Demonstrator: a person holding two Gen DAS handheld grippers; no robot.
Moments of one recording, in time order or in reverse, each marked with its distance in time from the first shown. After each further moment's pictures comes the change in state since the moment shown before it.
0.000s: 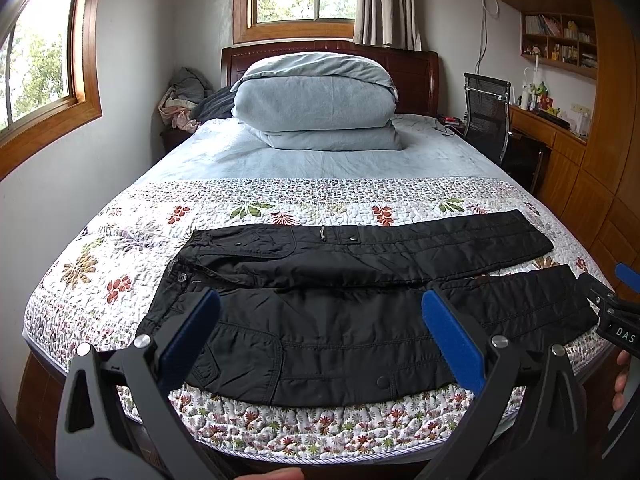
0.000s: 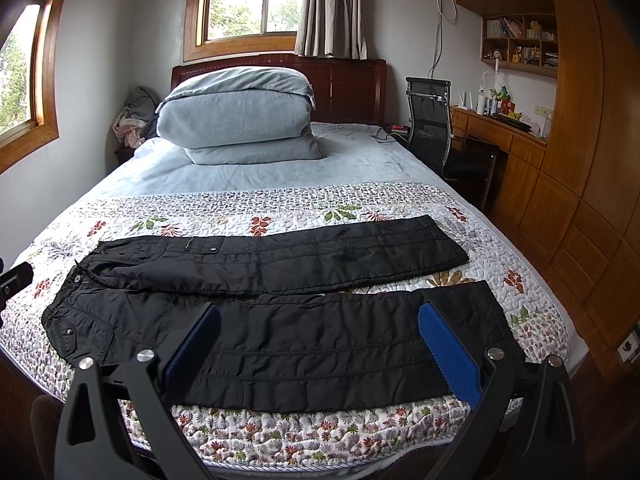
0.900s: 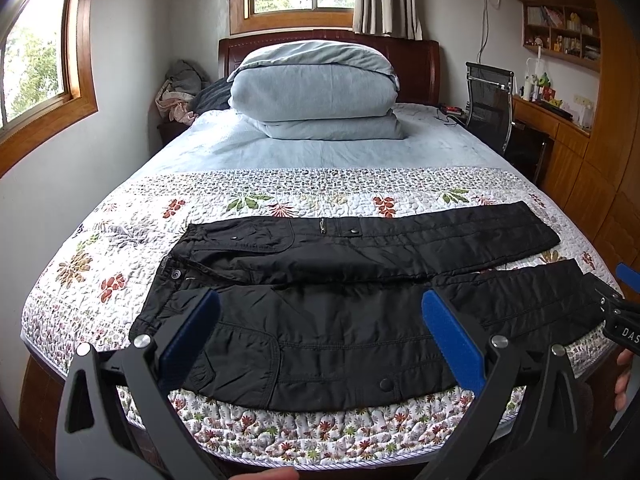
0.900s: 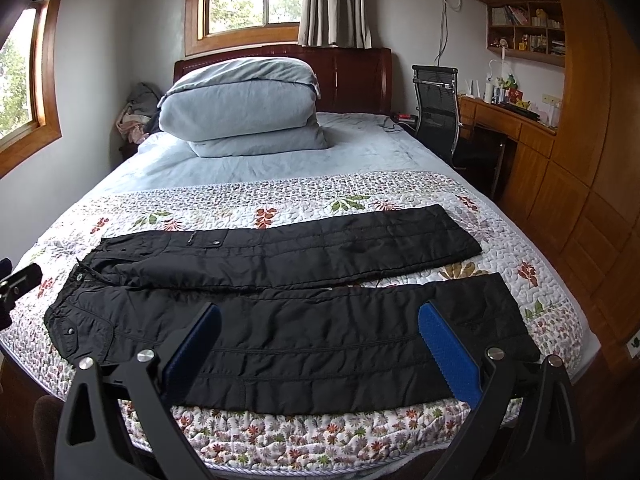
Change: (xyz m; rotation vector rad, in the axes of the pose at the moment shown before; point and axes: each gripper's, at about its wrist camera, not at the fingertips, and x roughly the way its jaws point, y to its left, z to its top) left arm 0.031 -0.003 0.001 0.016 0.042 0.004; right arm 0.025 -0.004 -0.001 0.010 0.038 0.034
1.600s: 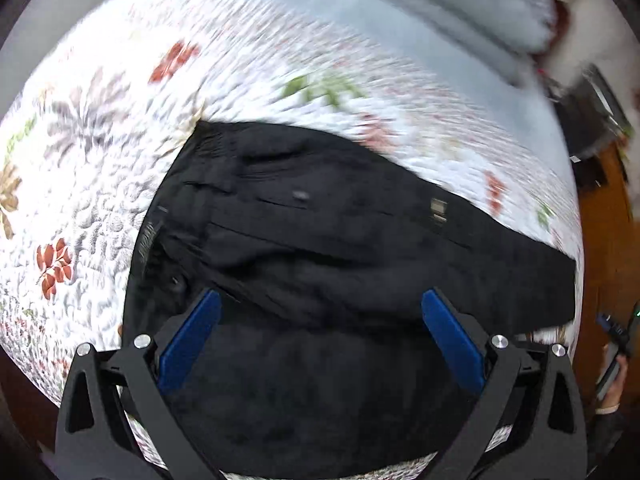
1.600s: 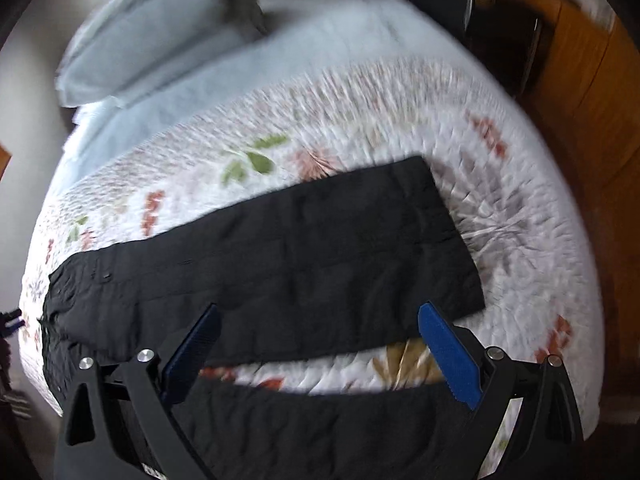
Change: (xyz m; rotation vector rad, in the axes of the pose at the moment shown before) left arm 0.311 0.227 0.097 -0.425 0.702 -0.102; right arm 0.328 -0.226 0.158 0.144 0.581 0.101
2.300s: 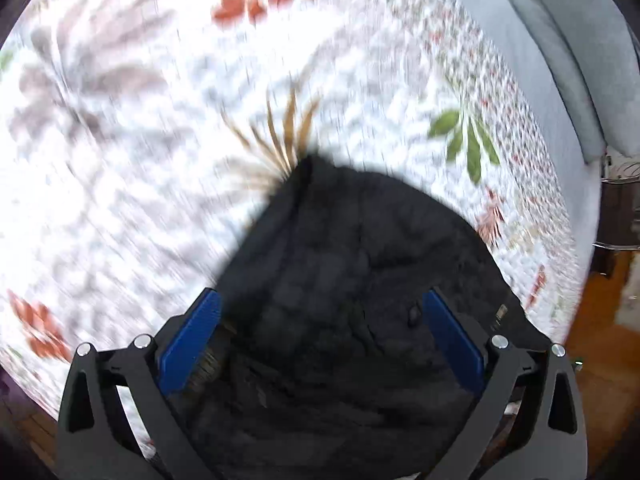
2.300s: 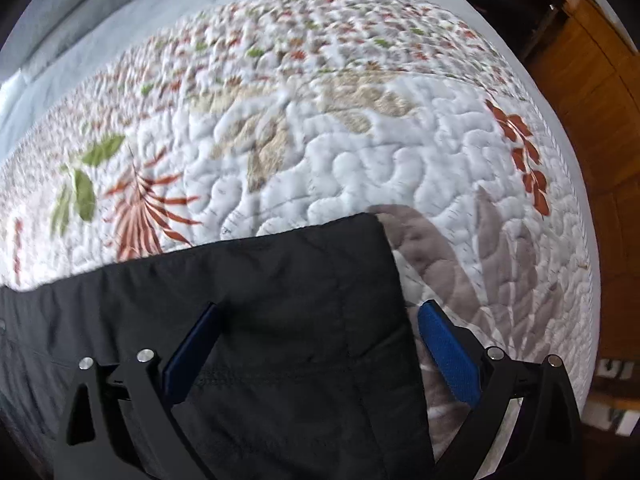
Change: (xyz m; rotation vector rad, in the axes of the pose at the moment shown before) left arm 0.064 0.106 0.105 -0.280 0.160 0.000; right arm 0.161 -0.063 0.096 -0.055 0.169 -0.217
